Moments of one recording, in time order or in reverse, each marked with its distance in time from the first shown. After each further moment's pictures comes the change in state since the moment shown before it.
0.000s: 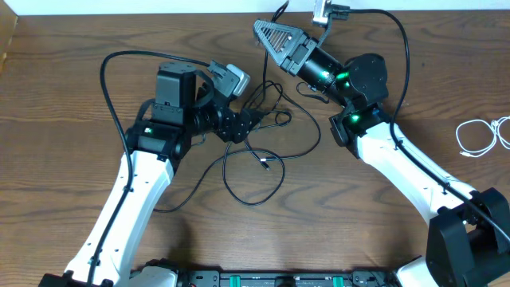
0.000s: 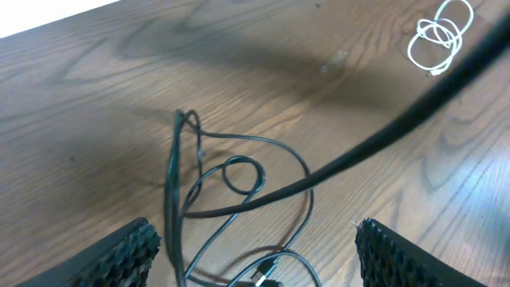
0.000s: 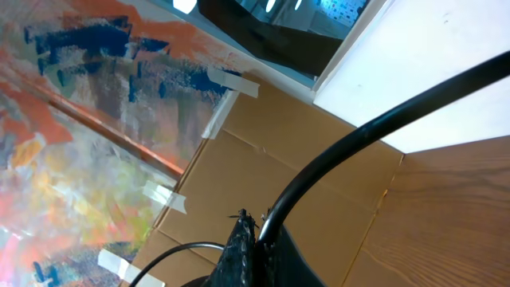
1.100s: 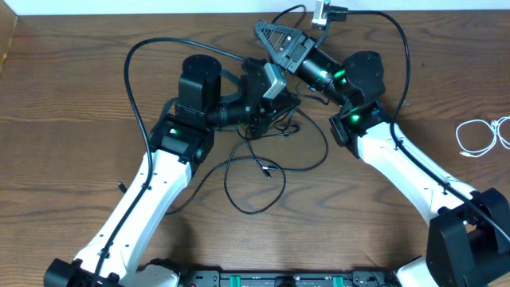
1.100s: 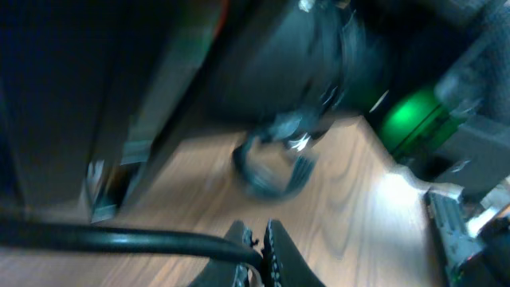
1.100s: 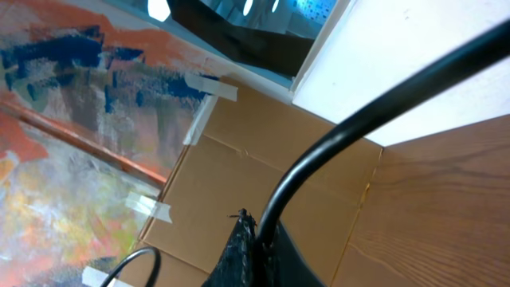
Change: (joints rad) left arm -0.124 0.034 -0.003 0.428 0.345 -0.071; right arm 0.000 -0.001 0.002 -0.085 0.030 -0.003
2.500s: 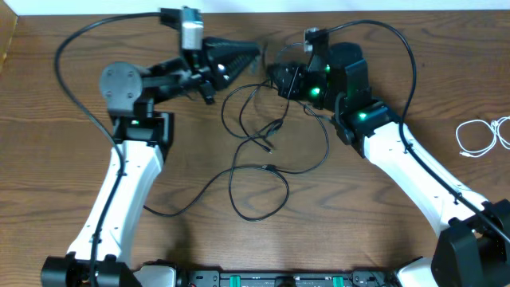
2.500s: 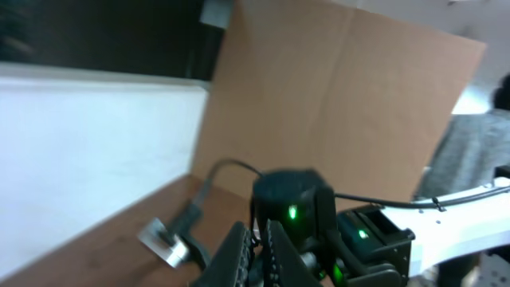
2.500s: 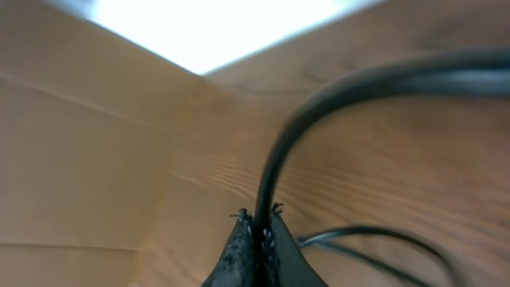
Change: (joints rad) left arm 0.287 0.030 -0.019 0.902 0.241 -0.885; right arm -0.011 -0.039 0.035 -0.785 0.094 -0.530
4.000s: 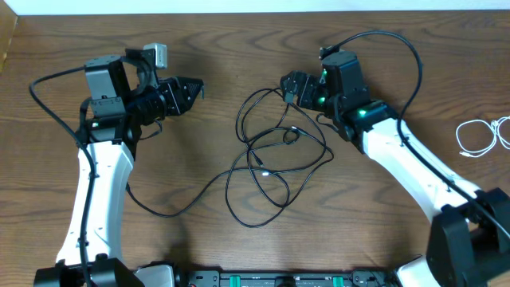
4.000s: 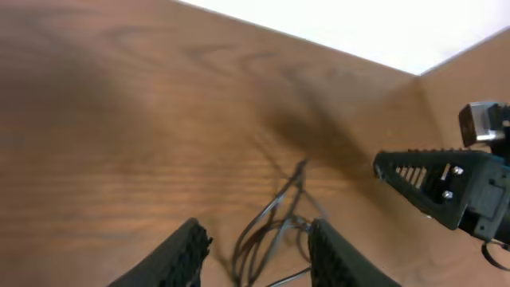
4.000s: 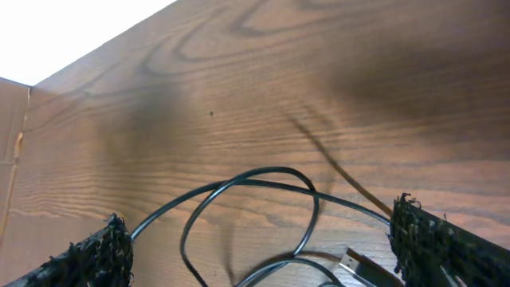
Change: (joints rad) left arm 0.212 -0.006 0.022 -1.254 -0.452 0.571; right arm -0.029 0.062 -0.016 -0.201 0.279 -0.074
